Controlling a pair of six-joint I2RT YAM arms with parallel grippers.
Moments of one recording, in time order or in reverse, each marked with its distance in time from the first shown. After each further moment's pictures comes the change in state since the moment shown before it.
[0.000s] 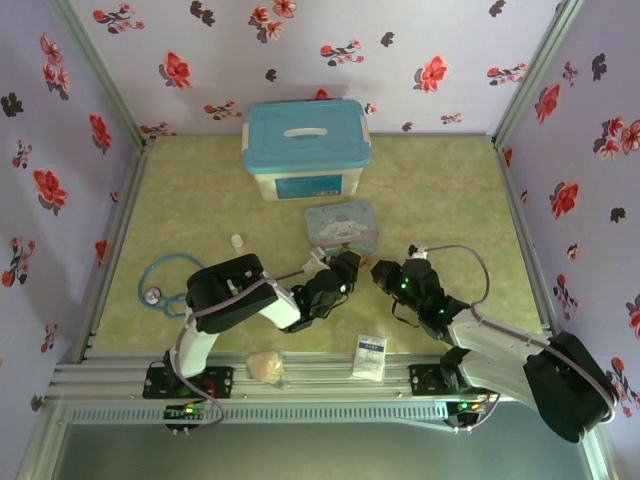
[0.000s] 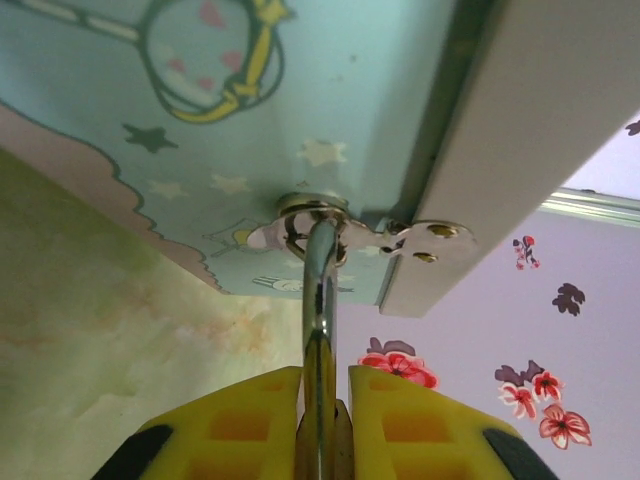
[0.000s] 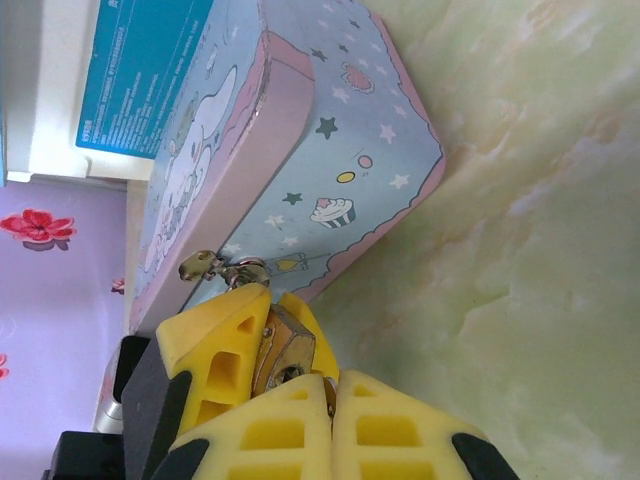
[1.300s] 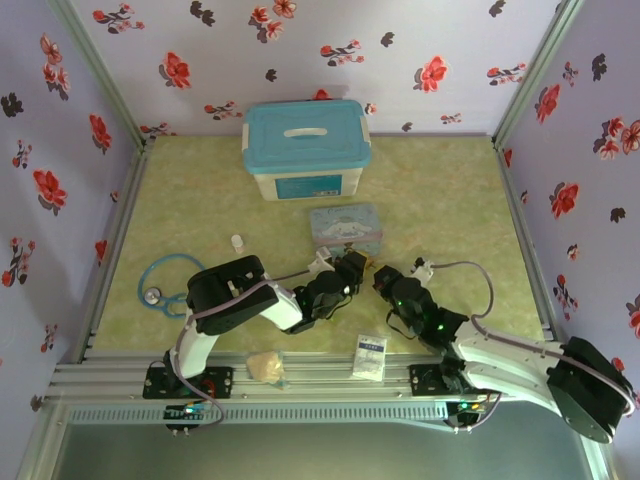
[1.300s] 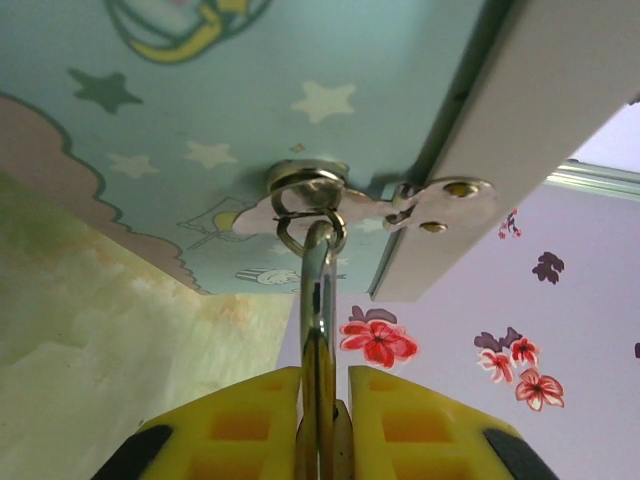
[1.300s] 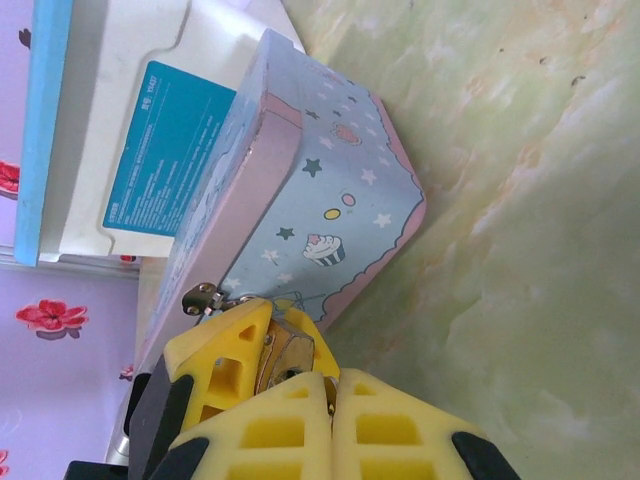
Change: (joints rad) left arm -0.016 0.000 0.015 0.029 0.031 -0.001; right arm 0.268 -0.098 -0.043 -0.026 0.467 0.169
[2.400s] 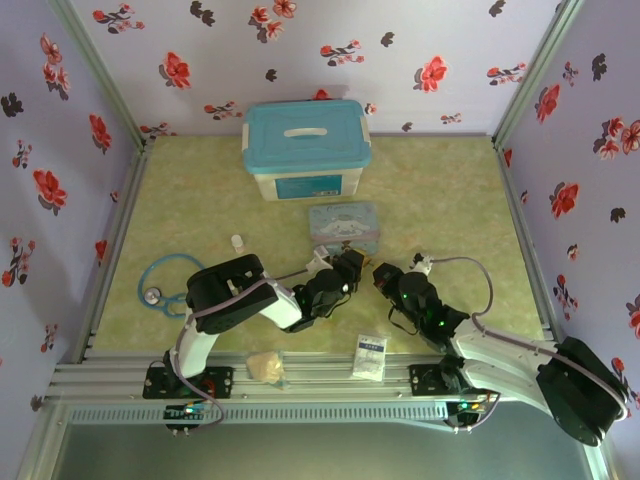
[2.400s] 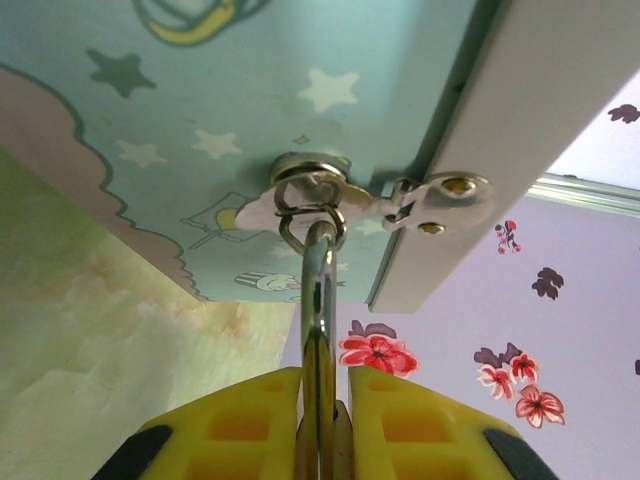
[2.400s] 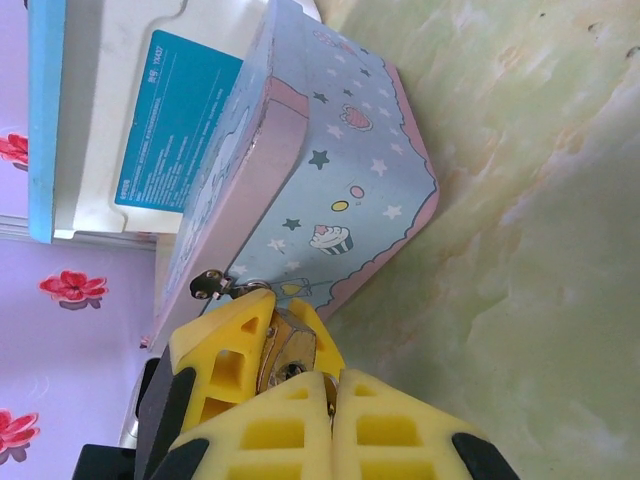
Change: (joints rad) left arm 0.011 0.000 0.000 -0.007 -0.010 -0.006; right arm -0.111 0.025 -0.016 0.074 -0.204 -0.045
